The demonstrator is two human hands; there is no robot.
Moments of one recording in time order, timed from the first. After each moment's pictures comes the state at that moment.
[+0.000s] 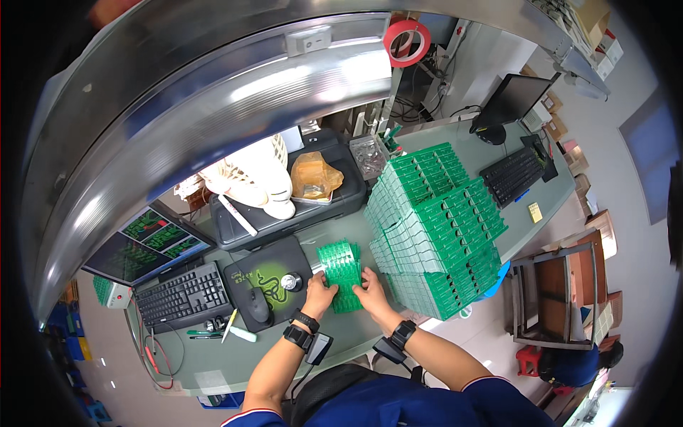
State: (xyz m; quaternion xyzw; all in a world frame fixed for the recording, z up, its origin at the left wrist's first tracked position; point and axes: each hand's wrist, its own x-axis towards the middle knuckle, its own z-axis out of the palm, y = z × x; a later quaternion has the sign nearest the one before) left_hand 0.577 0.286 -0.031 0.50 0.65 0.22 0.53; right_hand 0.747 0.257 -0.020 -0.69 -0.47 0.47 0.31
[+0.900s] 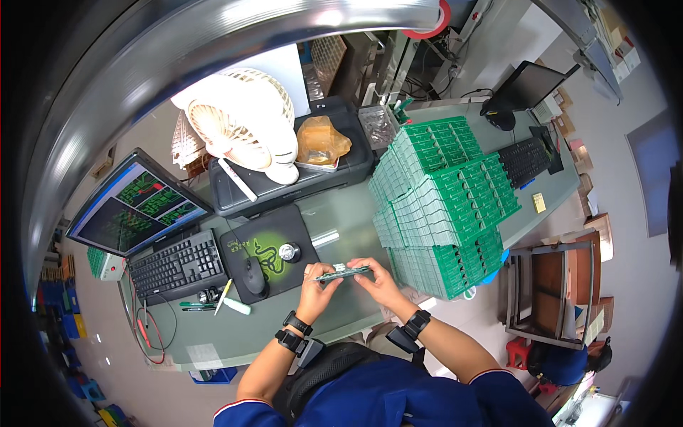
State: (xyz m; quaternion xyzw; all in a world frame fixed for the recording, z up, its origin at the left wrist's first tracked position) left_hand 0.575 0.234 0.047 0.64 0.54 0.37 0.40; right_hand 0.769 0.237 0.042 -0.45 -0.54 0.58 0.42
